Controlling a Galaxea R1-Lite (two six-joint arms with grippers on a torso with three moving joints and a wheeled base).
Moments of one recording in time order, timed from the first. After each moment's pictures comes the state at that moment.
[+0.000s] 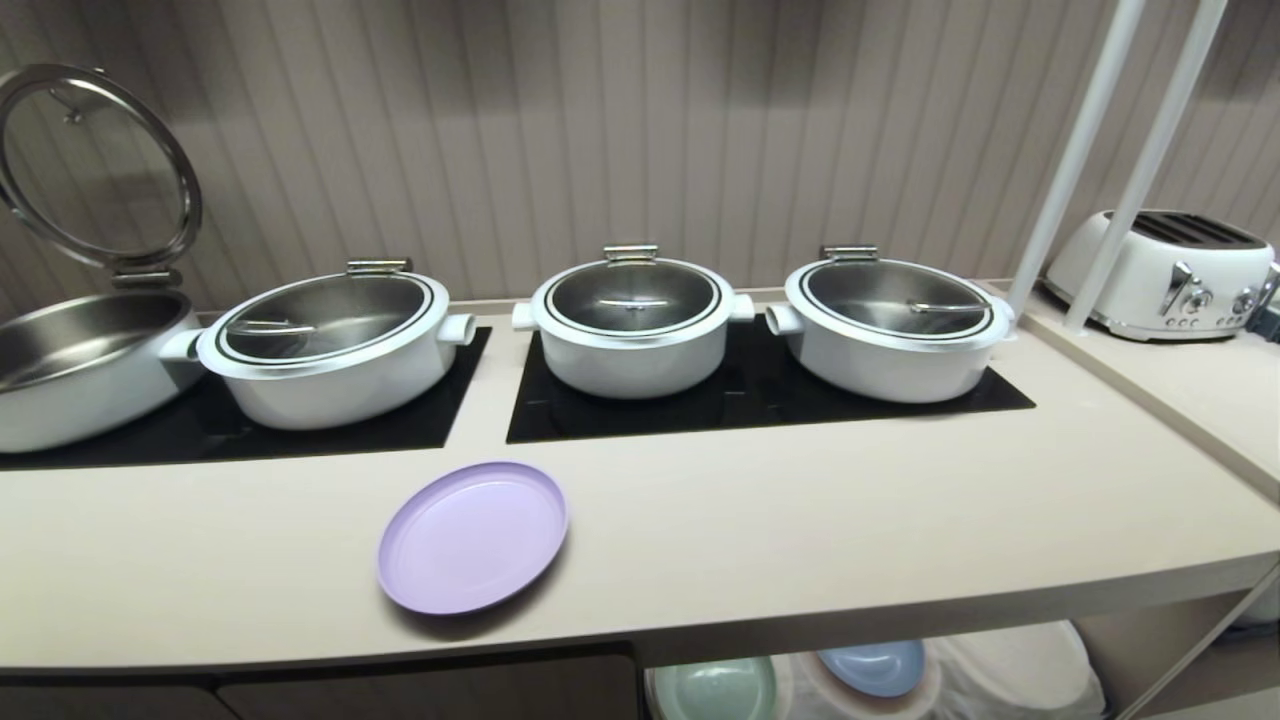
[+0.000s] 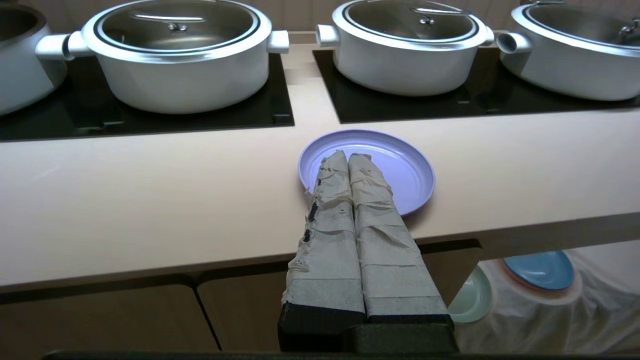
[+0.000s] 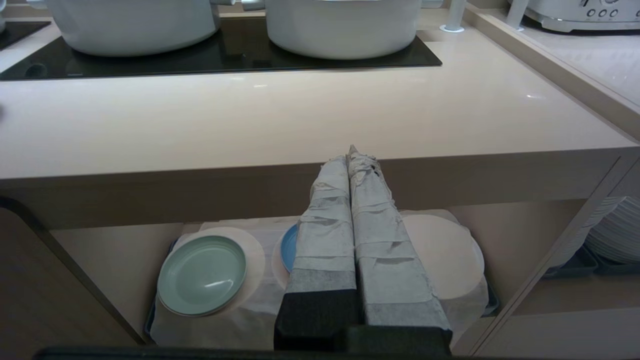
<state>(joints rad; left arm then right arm) 0.00 0.31 -0.38 0.10 -0.10 -0.05 0.00 0.00 0.00 0.00 0.00 0.00</state>
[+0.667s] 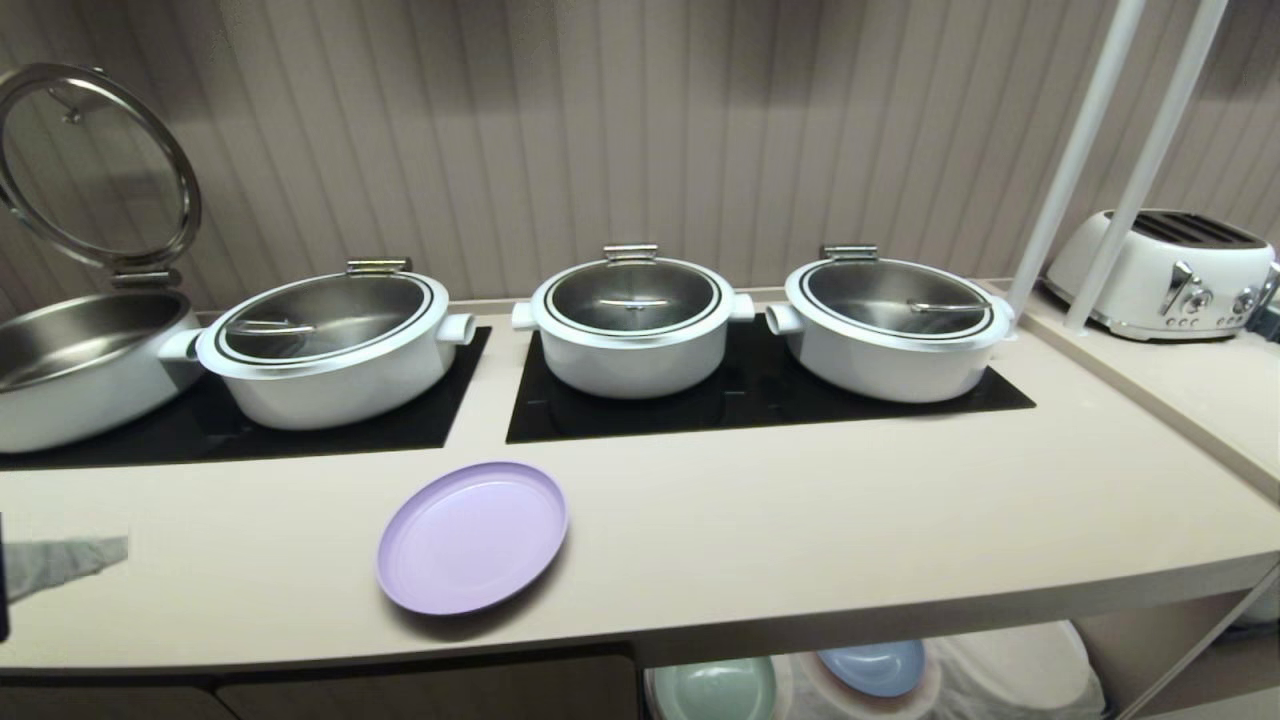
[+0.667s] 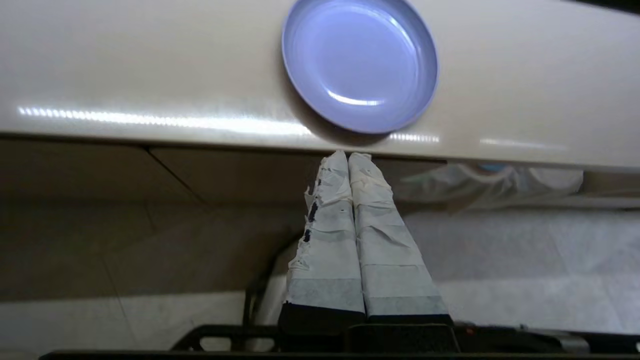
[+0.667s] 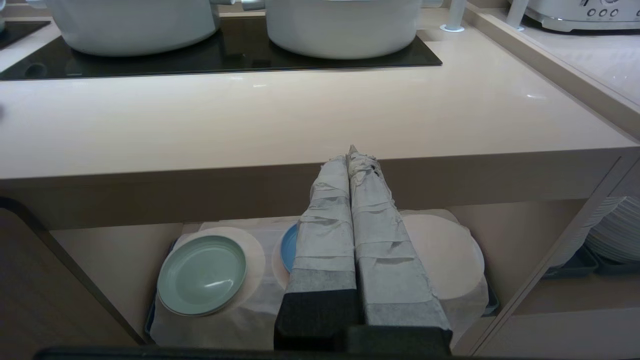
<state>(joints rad) -0.01 1.00 -0.96 0.65 -0.11 -0.26 0.00 0.00 0.00 0.00 0.00 0.00</state>
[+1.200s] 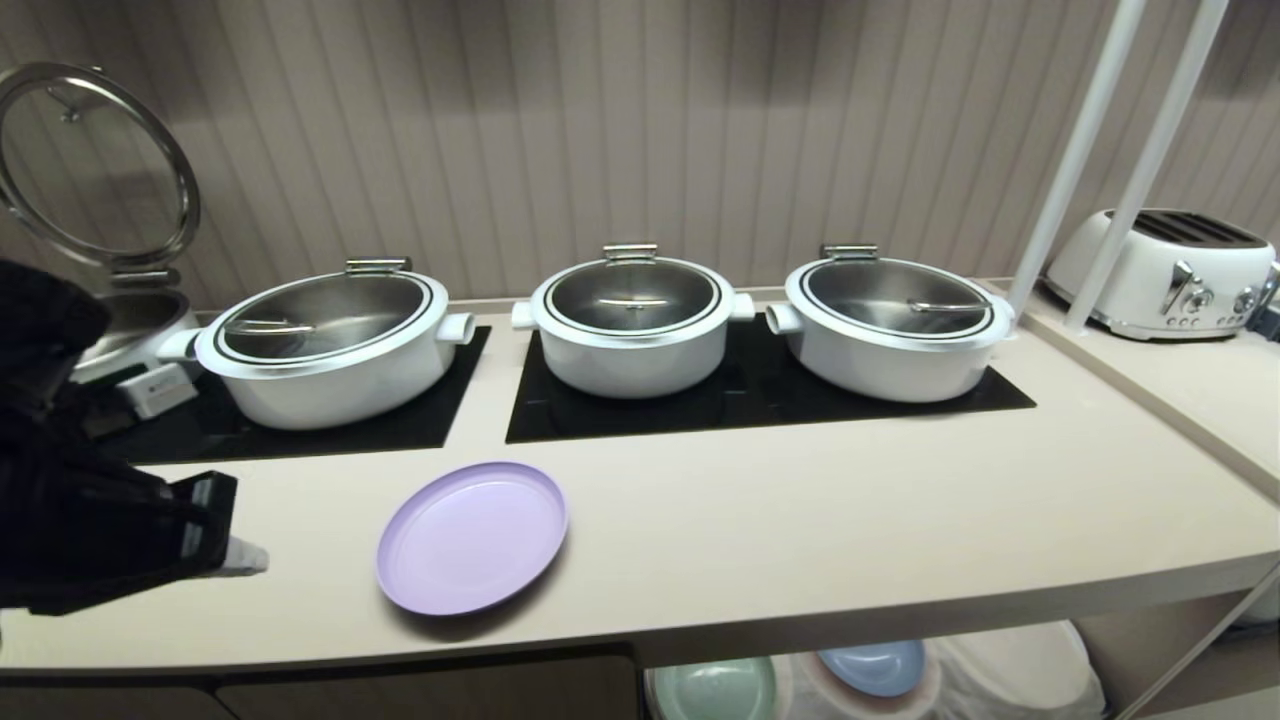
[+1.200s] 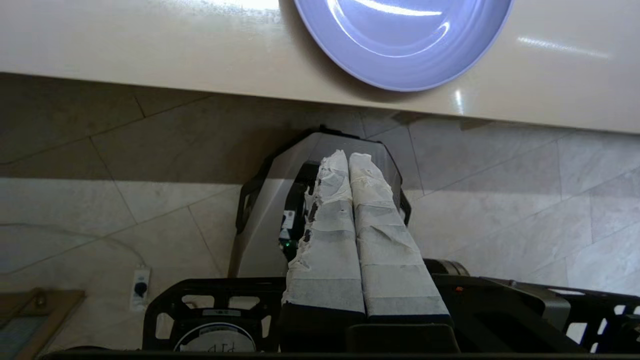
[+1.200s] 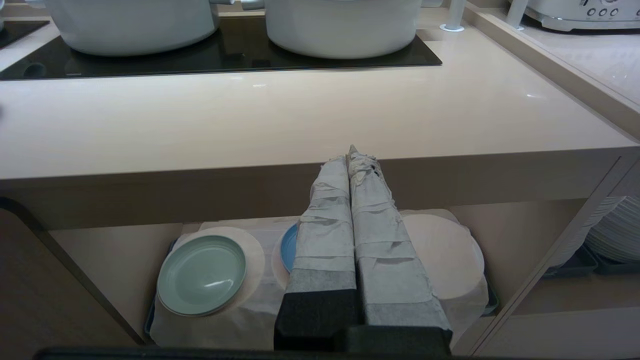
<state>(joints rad) -0.05 1.38 -1.04 0.71 -0.13 -0.30 0.00 0.00 0.00 0.00 0.00 0.00</state>
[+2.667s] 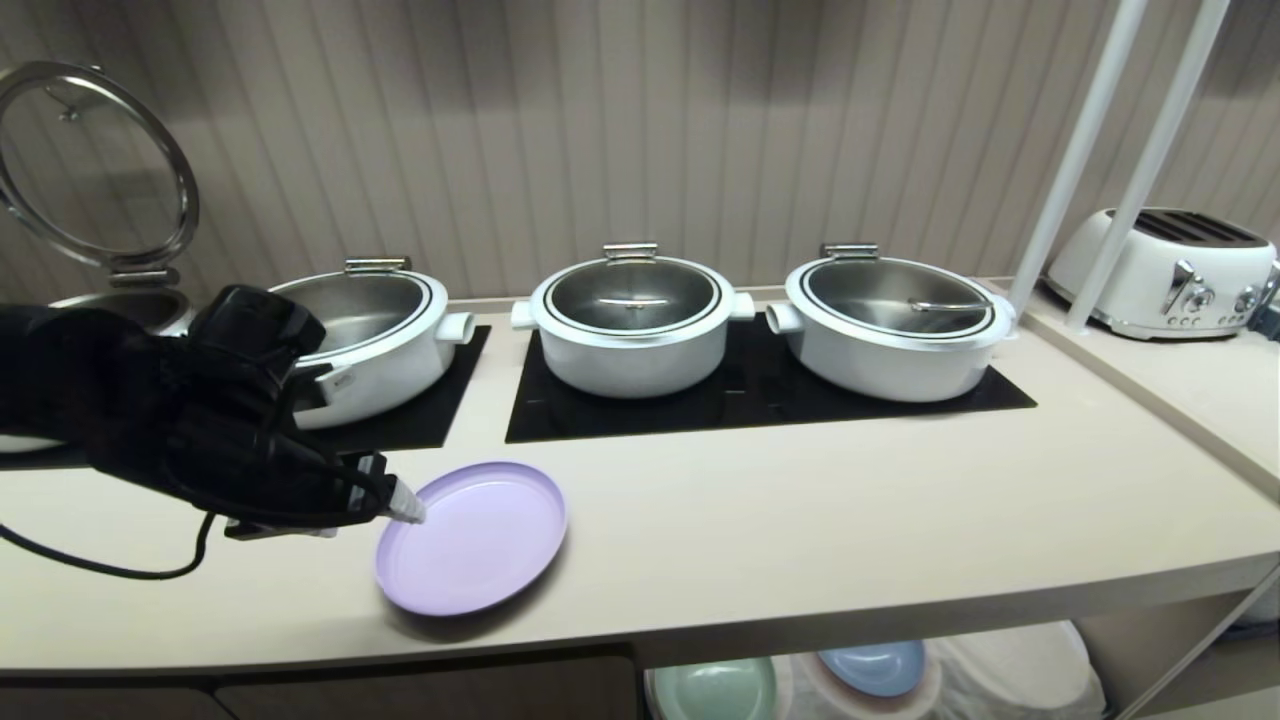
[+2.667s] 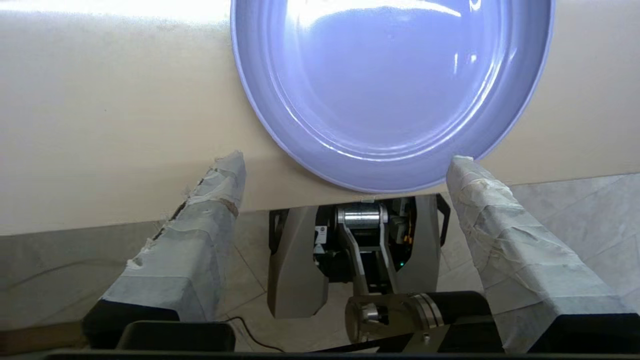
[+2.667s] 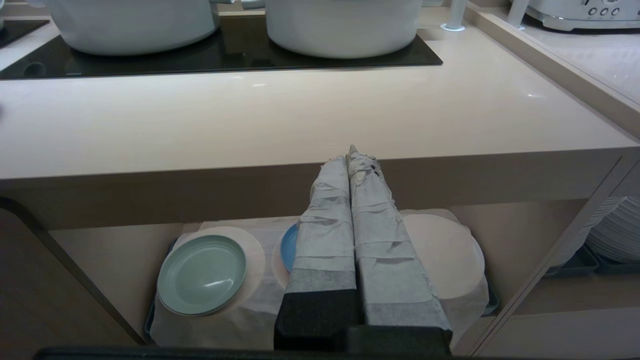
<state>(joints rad) -0.12 1.71 -1.09 0.48 -0.09 -0.21 0.00 0.00 0.00 0.00 0.00 0.00</state>
